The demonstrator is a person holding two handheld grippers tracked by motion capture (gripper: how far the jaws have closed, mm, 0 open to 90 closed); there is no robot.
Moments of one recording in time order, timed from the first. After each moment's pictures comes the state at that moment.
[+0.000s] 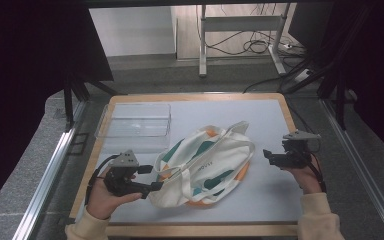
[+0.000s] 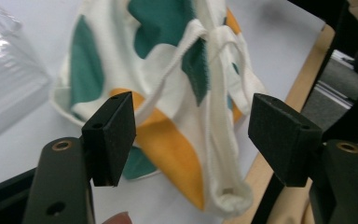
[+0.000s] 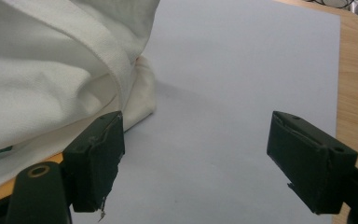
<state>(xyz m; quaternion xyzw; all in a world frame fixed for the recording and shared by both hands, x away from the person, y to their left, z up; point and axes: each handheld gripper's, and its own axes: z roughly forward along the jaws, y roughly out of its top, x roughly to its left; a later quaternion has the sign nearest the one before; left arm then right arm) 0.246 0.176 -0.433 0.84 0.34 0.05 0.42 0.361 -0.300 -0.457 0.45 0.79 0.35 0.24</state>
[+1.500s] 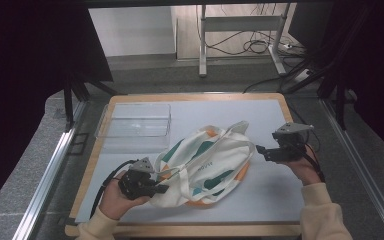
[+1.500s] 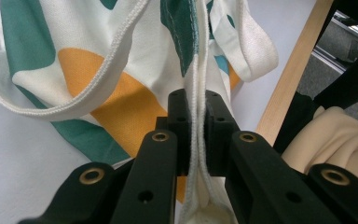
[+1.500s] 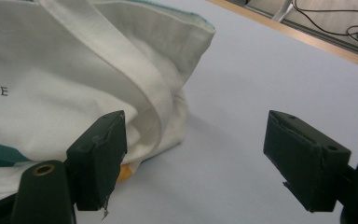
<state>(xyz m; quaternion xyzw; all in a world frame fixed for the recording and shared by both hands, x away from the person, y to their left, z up) 0.256 0.159 -0.459 0.87 0.32 0.00 0.37 0.373 -0.282 -0.432 0.37 0.83 0.37 0.22</state>
